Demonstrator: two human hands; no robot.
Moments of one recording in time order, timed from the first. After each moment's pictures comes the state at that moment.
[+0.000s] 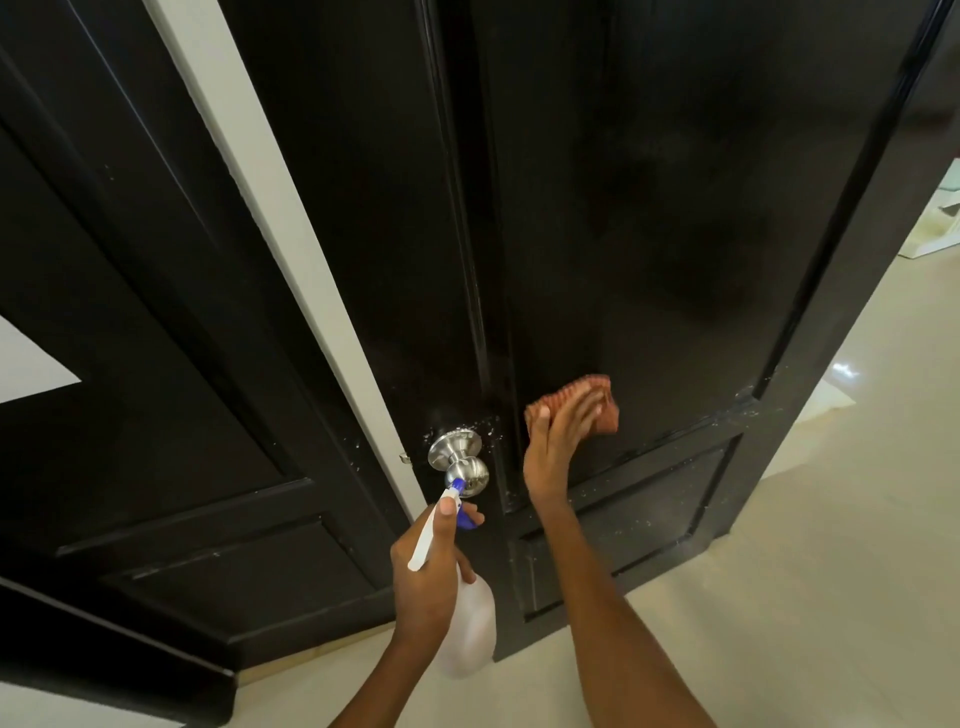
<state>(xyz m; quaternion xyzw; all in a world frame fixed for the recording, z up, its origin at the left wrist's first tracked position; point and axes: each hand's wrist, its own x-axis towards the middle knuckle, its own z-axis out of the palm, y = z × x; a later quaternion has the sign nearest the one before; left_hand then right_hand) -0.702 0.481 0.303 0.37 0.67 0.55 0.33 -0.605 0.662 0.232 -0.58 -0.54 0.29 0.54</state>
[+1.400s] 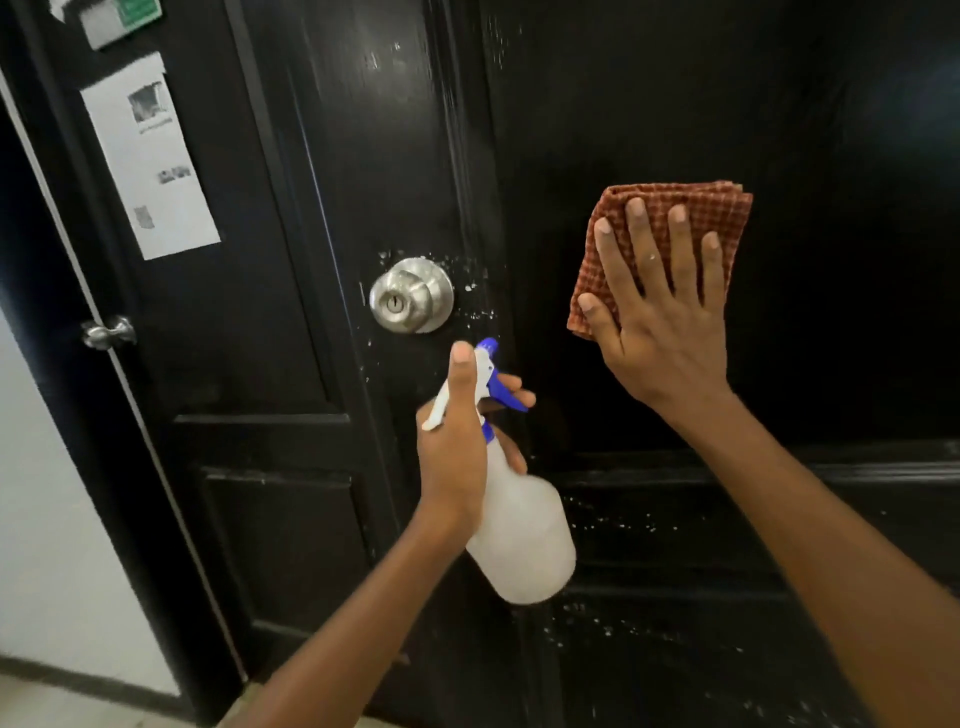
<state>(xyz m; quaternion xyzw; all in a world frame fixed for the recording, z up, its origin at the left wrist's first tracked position) -0.608 0.593 0.126 0.42 0.52 0.74 0.11 -0.500 0.793 0.158 -0.29 -0.74 -0.27 0.55</state>
